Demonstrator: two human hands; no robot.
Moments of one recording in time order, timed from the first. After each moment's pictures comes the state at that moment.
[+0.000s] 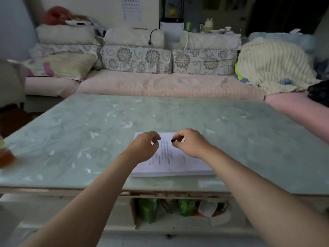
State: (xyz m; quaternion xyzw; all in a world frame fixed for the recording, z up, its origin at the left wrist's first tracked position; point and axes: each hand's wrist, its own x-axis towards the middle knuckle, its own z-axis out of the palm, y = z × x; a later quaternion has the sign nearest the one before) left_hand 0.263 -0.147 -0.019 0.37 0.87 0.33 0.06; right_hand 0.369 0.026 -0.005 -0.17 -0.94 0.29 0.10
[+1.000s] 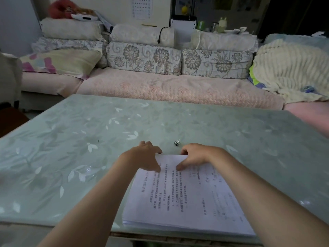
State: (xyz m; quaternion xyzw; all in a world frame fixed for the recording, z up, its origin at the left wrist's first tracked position) left_hand 0.151 -0.117 -0.039 0.39 0.91 0.02 0.16; right_hand 0.249 0.071 -0.025 -0.14 -0.96 0.17 -0.19
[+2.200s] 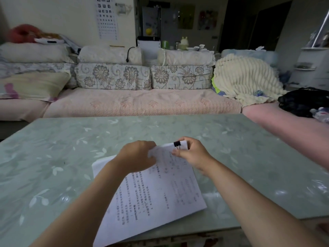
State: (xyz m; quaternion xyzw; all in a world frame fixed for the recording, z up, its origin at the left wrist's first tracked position) left_hand 0.231 -0.062 0.025 0.51 0.84 0.16 -0.06; right_hand 0.369 0.107 0.012 -0.18 -0.77 0.57 0.21
